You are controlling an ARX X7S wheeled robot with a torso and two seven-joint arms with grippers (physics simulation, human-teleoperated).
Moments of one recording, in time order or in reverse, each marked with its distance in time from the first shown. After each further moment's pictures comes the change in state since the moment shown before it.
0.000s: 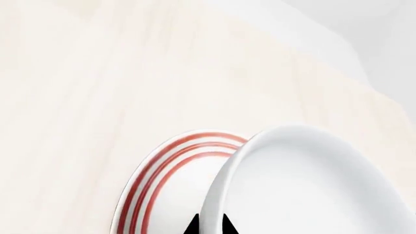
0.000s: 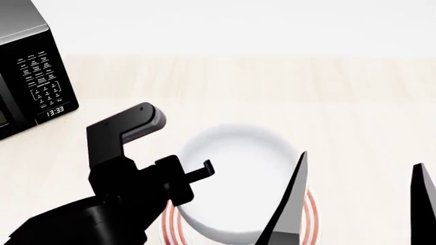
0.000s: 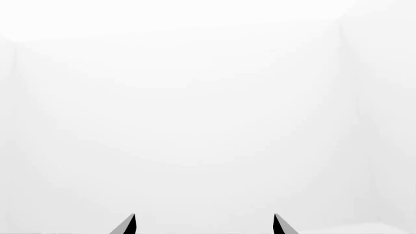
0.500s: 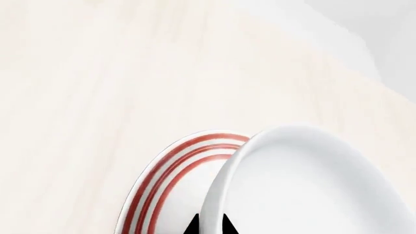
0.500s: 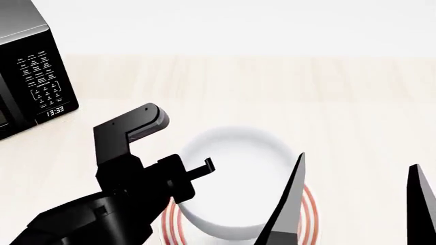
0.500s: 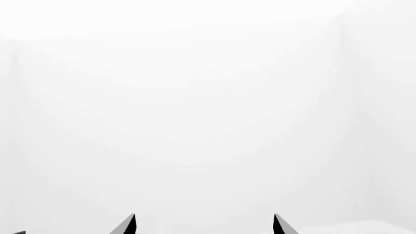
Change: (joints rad) left arm -0.045 -0.018 0.081 -0.136 -0.002 0.100 0.055; right arm 0.001 -0.002 -0.013 0.017 -0.002 -0.014 -0.001
